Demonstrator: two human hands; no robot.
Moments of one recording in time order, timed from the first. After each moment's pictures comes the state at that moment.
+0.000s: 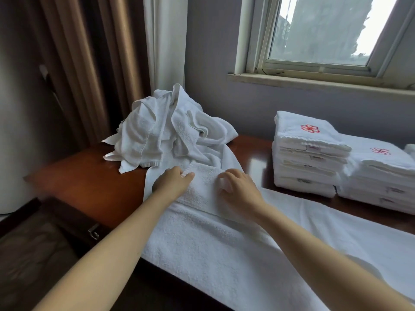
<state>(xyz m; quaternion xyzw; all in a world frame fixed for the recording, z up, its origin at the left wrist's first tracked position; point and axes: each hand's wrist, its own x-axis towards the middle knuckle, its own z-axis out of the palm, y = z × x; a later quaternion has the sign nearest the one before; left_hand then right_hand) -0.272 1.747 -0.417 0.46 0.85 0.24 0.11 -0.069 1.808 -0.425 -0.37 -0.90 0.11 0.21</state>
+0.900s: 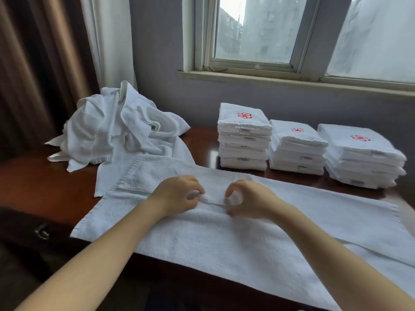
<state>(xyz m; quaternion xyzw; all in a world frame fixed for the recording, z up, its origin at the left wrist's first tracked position) -0.150 1.715 -0.423 0.80 0.57 0.19 0.02 0.095 1.746 -0.397 -0.46 -0.87 0.13 0.09</state>
